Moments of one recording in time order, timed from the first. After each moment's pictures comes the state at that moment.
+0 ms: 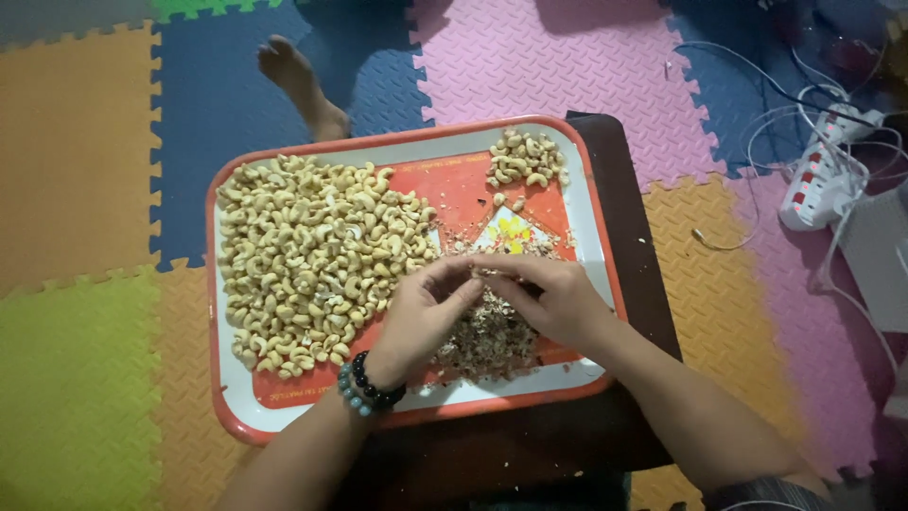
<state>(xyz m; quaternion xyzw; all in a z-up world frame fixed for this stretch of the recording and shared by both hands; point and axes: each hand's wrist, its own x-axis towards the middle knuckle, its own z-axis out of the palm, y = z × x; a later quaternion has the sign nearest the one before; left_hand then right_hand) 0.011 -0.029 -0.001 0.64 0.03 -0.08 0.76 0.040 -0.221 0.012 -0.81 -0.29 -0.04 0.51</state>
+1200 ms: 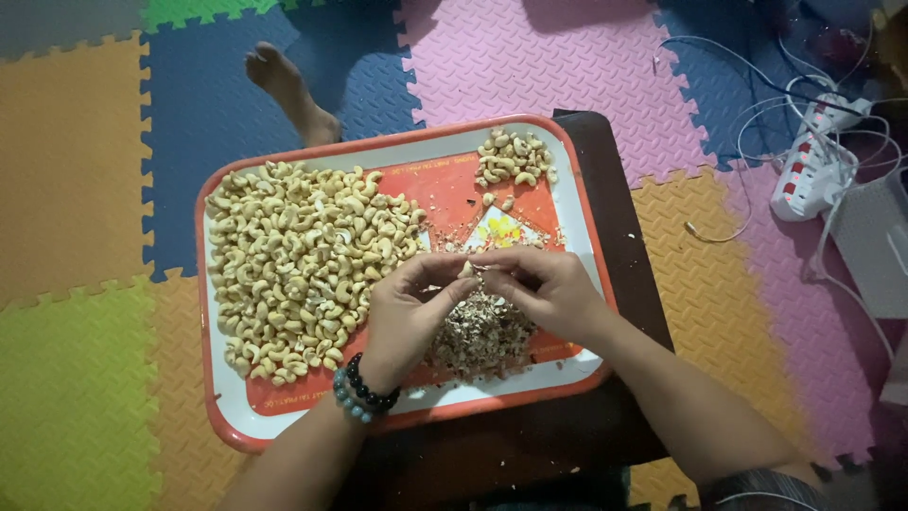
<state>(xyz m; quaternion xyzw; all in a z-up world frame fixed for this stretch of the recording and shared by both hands) 0.011 -0.030 0.006 0.65 0.06 -0.01 0.75 0.044 -0.226 0.011 -0.77 -0.22 0.03 0.59</state>
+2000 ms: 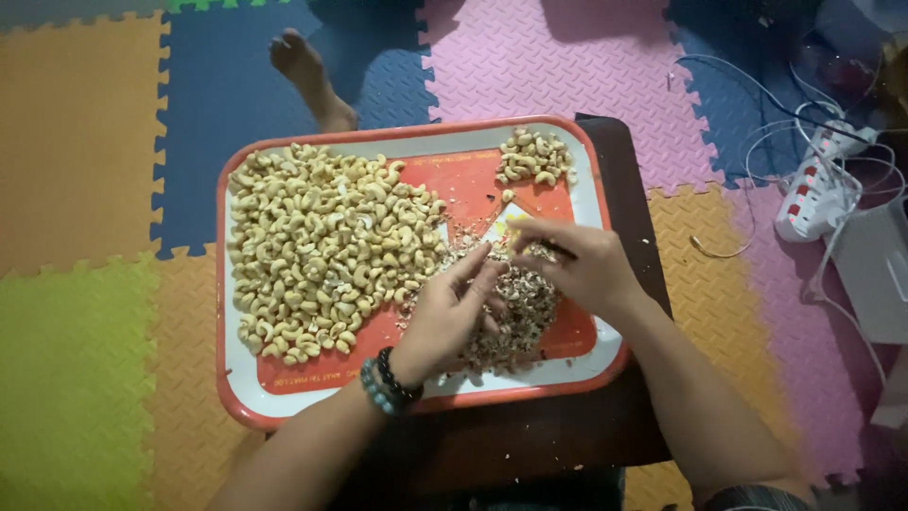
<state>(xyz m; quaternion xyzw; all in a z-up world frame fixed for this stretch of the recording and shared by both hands) -0.001 -0.042 -0.003 0.63 0.02 -0.14 0.76 0.067 -0.239 0.001 -0.85 -0.28 -0.14 0.42</state>
